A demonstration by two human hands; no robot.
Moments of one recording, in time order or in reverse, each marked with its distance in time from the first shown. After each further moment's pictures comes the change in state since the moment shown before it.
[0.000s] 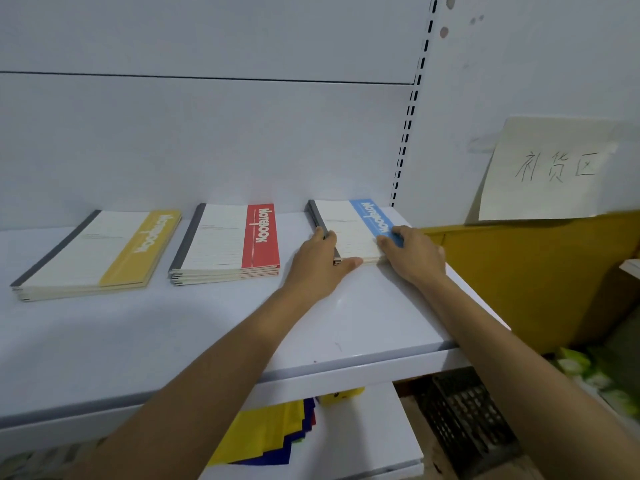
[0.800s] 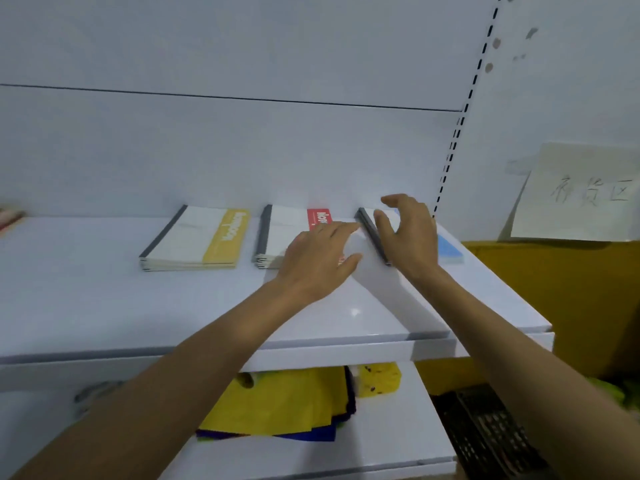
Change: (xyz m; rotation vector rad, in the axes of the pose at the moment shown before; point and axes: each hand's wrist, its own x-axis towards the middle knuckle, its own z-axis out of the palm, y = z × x) left_hand -0.091 -0.017 -0.115 0.296 0.150 0.204; right_hand -0.059 -0.115 -0.001 0.234 0.292 -0.365
